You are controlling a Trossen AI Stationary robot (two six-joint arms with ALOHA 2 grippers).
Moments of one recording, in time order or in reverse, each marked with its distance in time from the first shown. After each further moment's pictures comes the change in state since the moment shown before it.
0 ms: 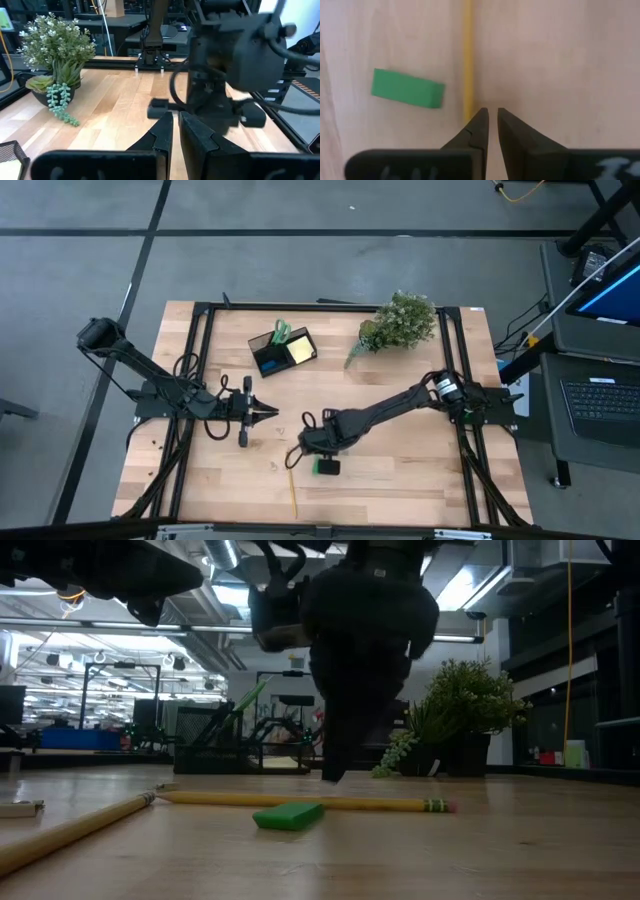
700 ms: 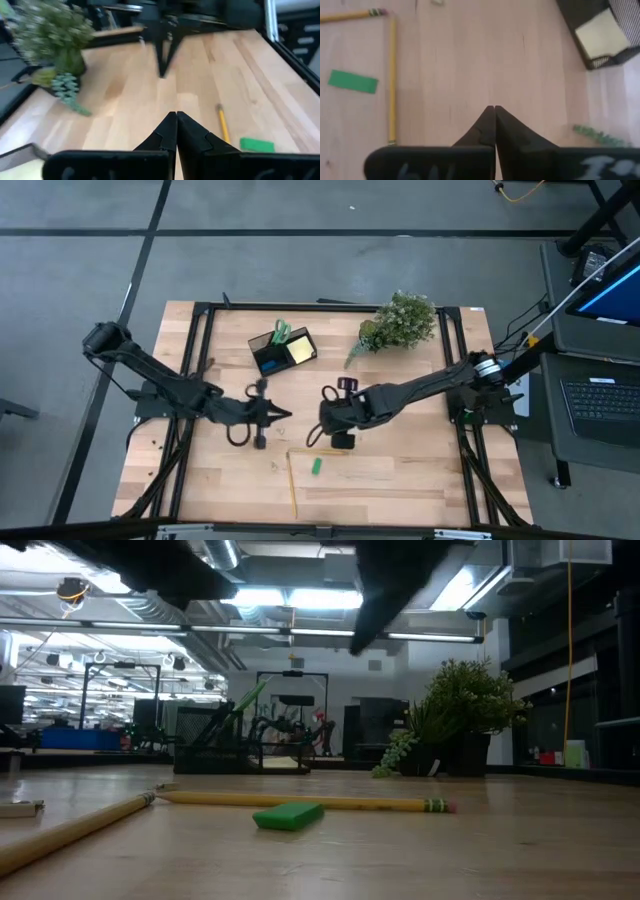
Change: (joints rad) left arm 0.056 0.176 0.268 -0.353 0.025 0.053; right arm -0.029 -0.331 -0.127 -0.087 0.303 -0.111
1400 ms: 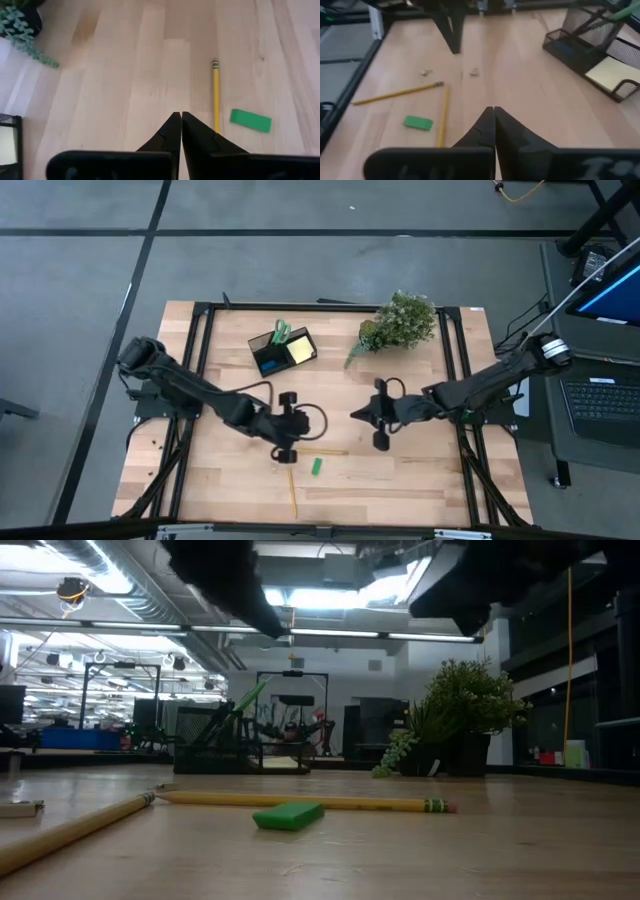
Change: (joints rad) left arm 0.044 0.436 0.567 -0.640 0.126 -0.238; right arm 0.076 -0.605 -0.929 1.034 -0.014 0.004
